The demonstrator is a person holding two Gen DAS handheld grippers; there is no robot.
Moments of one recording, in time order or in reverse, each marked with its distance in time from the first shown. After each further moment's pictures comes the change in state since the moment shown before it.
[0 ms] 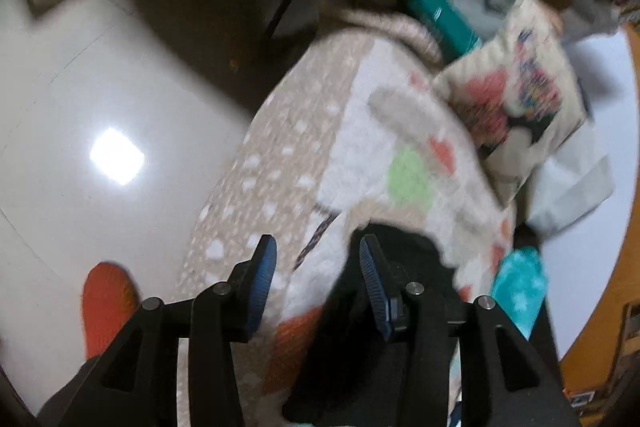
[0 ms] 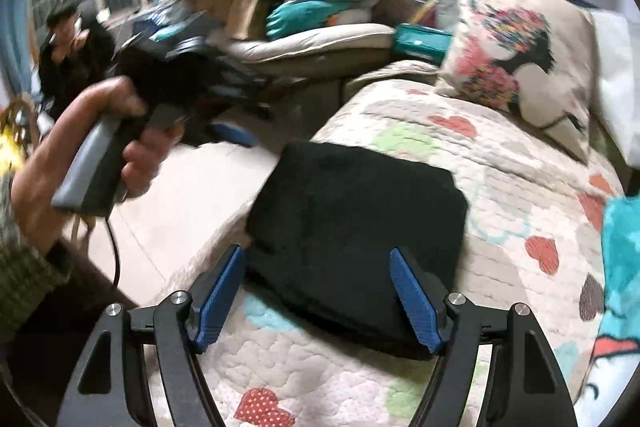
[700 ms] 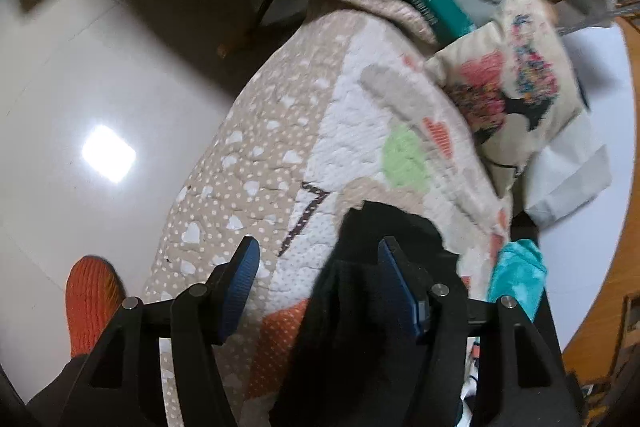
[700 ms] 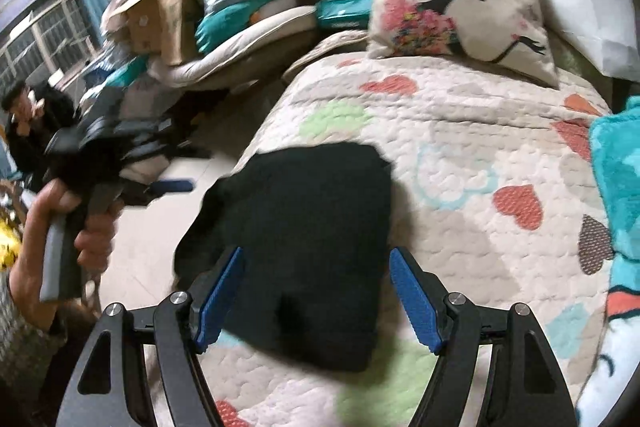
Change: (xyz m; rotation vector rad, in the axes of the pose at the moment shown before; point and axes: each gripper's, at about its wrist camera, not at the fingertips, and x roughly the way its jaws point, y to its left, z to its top) left arm 0.020 -0.002 -0.017 0.020 0.032 -0.015; right arm 0.012 -0.087 0.006 0.261 0.043 -0.014
